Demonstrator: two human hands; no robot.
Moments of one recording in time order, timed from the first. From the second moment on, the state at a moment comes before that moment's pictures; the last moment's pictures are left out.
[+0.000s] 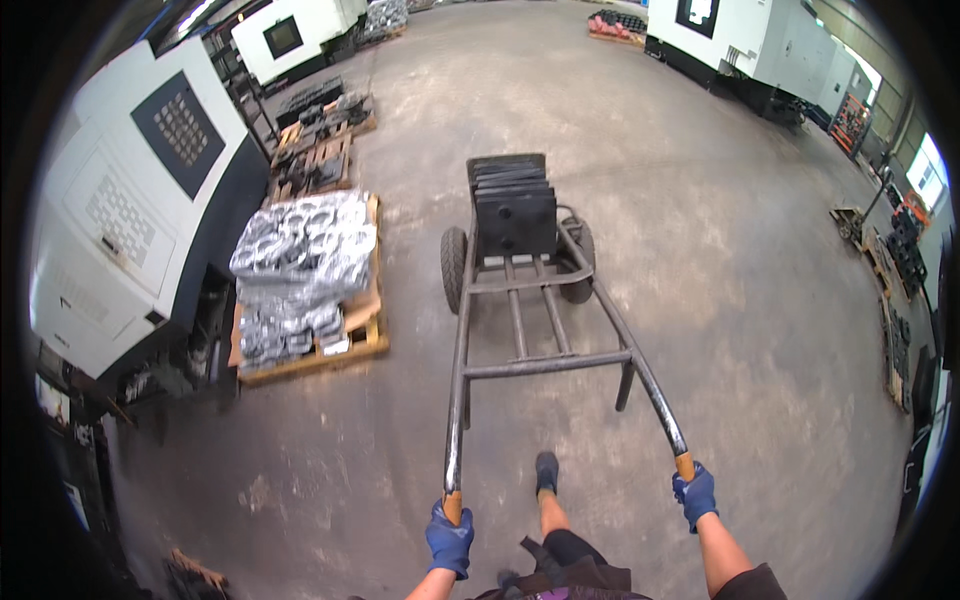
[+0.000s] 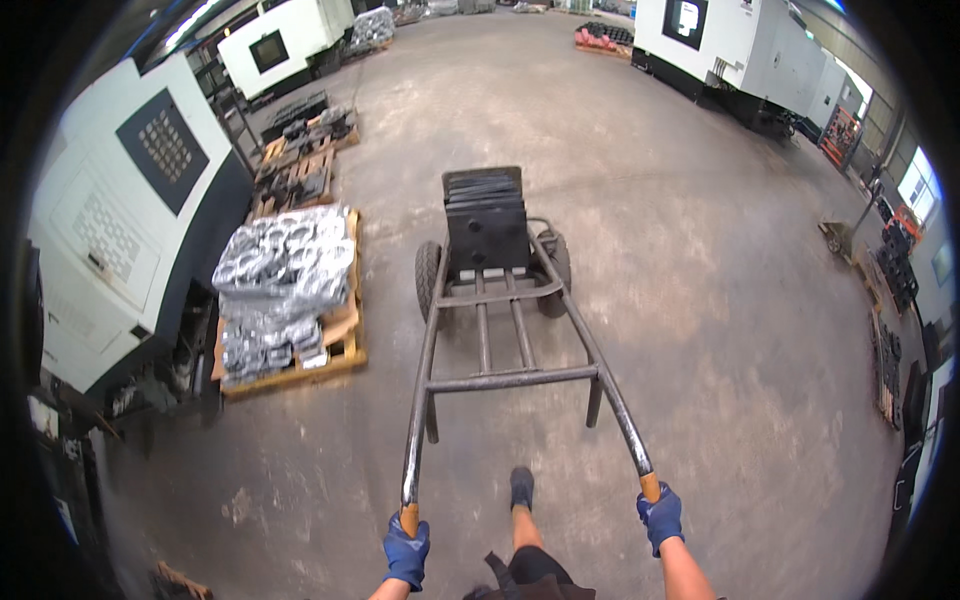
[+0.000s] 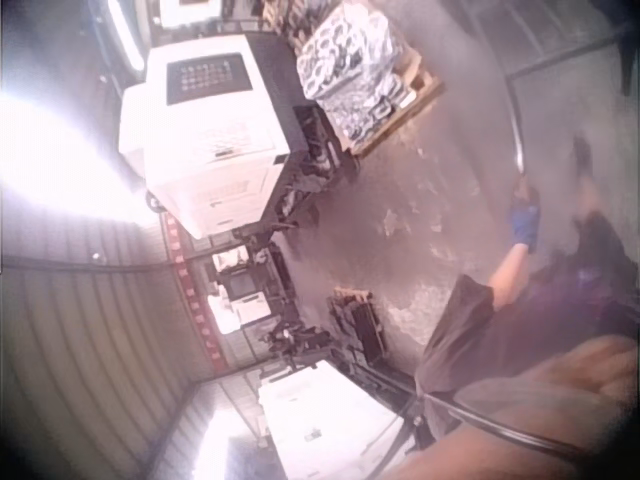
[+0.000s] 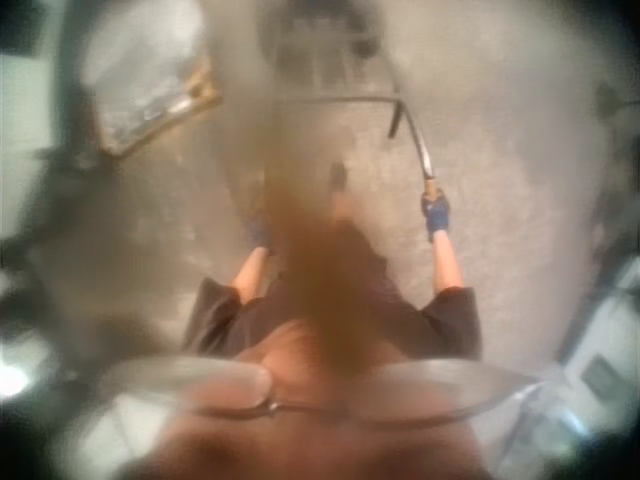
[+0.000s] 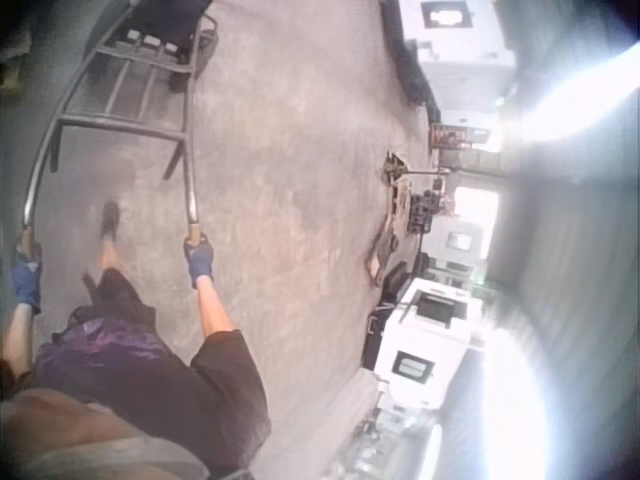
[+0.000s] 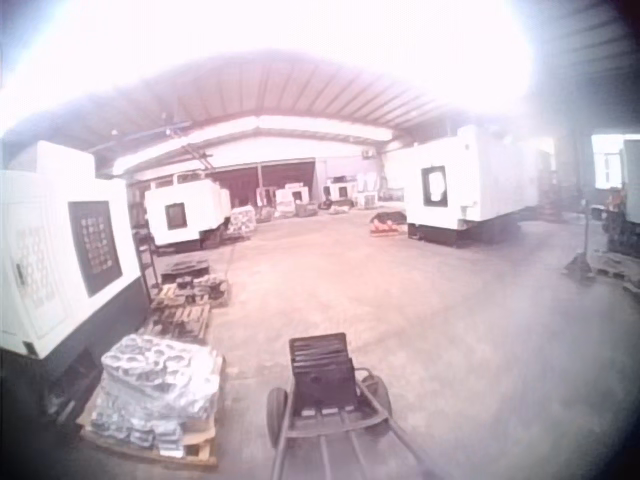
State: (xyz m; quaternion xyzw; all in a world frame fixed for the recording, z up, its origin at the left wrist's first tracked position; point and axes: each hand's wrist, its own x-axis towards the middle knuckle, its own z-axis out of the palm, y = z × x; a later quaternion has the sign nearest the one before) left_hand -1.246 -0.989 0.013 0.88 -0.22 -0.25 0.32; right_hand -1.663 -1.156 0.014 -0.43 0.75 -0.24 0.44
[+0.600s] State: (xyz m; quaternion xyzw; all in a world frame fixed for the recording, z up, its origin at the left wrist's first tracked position) left_hand -1.092 -1.432 -0.006 0.89 -0.24 -0.22 0.34; right_hand -1.520 -1.613 -0.024 -0.49 0.78 -0.18 0.35
